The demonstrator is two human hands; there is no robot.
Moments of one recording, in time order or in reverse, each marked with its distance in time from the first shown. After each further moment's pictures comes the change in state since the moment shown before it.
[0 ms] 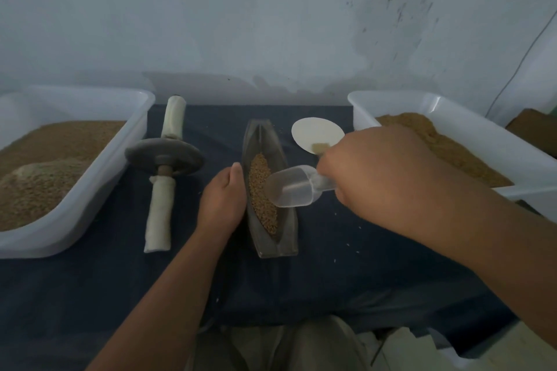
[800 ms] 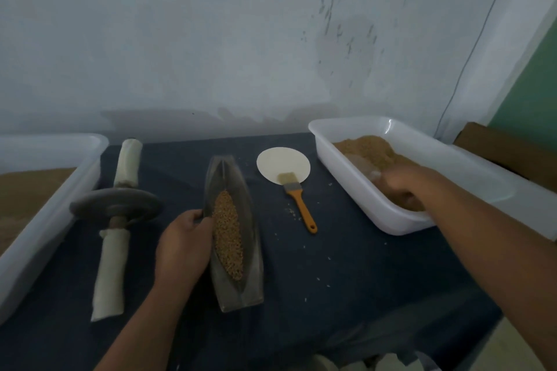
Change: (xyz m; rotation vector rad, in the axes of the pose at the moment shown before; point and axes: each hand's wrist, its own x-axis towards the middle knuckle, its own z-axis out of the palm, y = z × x) left_hand 0.004 -0.002 0.000 0.085 -0.044 -0.008; right_hand 0.090 0.176 0.199 0.896 -0.420 0.738
